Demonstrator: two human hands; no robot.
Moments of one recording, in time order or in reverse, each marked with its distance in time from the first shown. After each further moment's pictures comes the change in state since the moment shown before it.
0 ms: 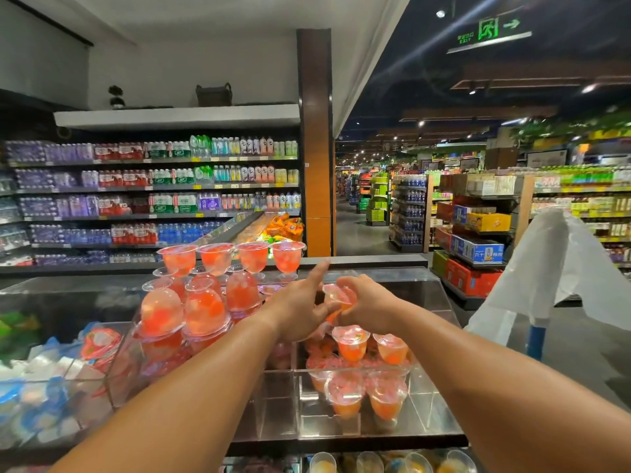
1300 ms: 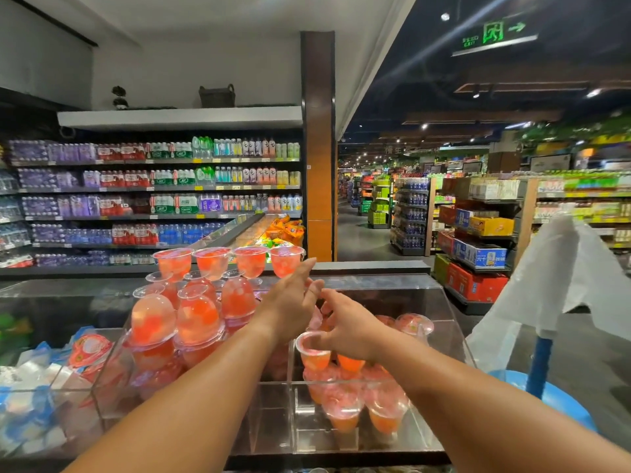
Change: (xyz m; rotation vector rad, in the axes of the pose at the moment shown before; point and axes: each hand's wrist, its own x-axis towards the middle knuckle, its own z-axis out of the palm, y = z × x) left_hand 0.017 -0.012 0.007 -0.221 0.251 -0.043; right_hand 0.002 -0.008 0.031 0.007 0.006 -0.209
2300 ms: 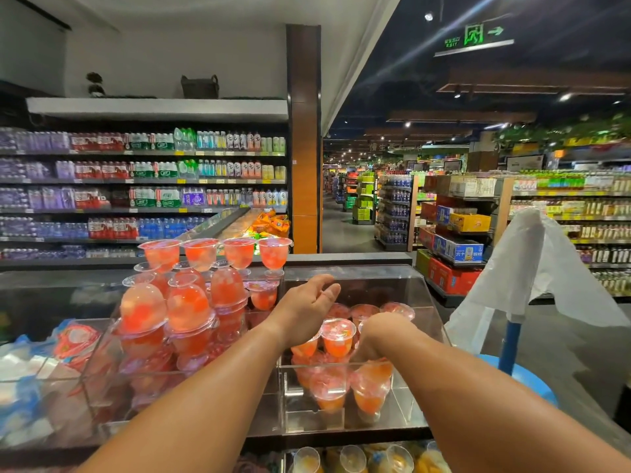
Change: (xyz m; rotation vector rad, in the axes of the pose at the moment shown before) left_hand -0.022 0.021 0.024 -0.186 -0.213 -0.041; right_hand -0.023 0.035 -0.011 -0.590 -0.258 0.682
